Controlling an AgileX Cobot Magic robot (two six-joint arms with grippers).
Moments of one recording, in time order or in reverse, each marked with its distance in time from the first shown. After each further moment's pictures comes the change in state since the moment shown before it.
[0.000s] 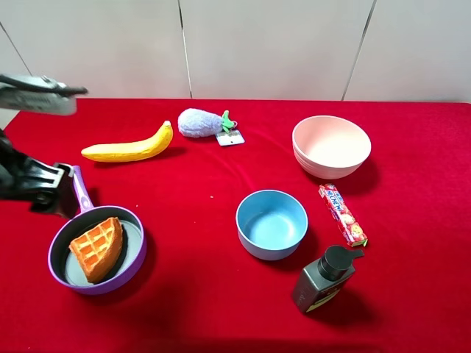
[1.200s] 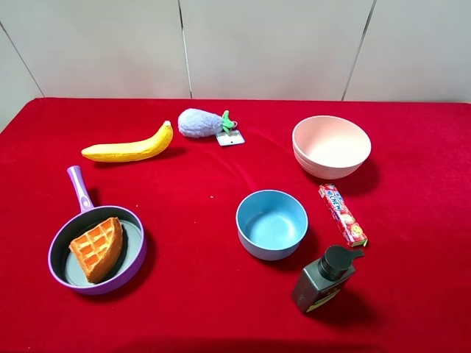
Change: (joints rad) left arm 0.147 -0.606 0.023 -0.309 0.222 0.475; right arm 0.000 0.000 0.000 0.000 0.000 0.000
